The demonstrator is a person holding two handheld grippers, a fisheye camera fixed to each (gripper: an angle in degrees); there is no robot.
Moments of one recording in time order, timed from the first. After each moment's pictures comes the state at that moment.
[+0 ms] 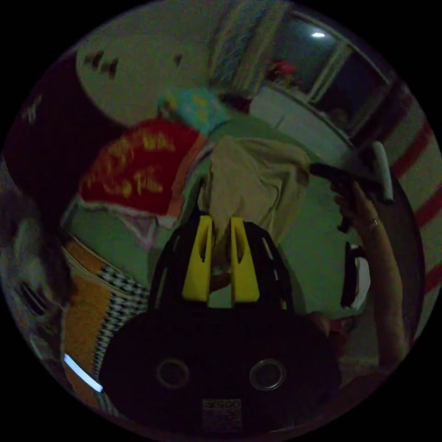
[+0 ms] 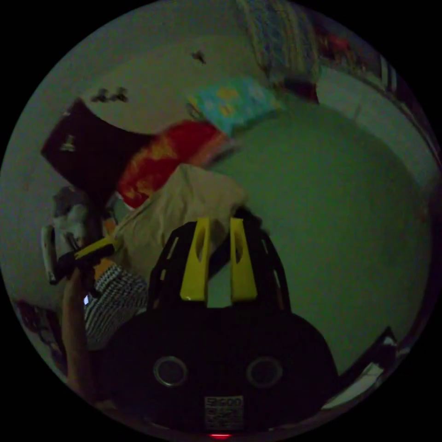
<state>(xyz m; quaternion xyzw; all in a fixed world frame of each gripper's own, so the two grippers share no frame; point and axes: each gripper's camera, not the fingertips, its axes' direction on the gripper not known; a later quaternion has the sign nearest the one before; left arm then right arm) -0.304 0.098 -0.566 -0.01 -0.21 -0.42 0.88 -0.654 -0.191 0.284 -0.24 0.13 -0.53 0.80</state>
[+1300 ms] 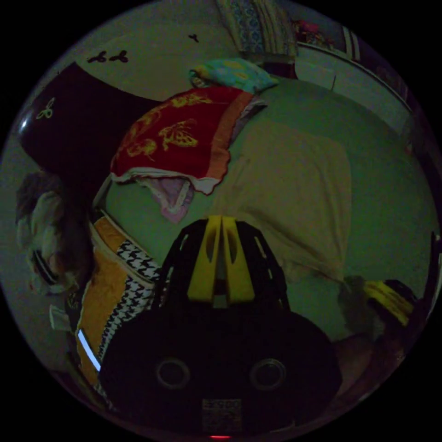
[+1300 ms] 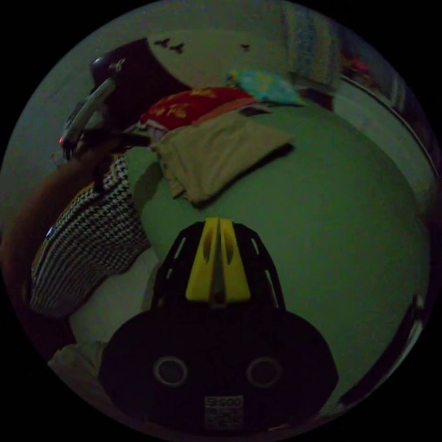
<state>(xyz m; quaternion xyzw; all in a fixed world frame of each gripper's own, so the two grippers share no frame) -0.075 0.063 -0.252 -0.09 -0.43 -0.37 0.82 -0.335 0.007 0.166 -0.14 0.10 -0.62 0.76</state>
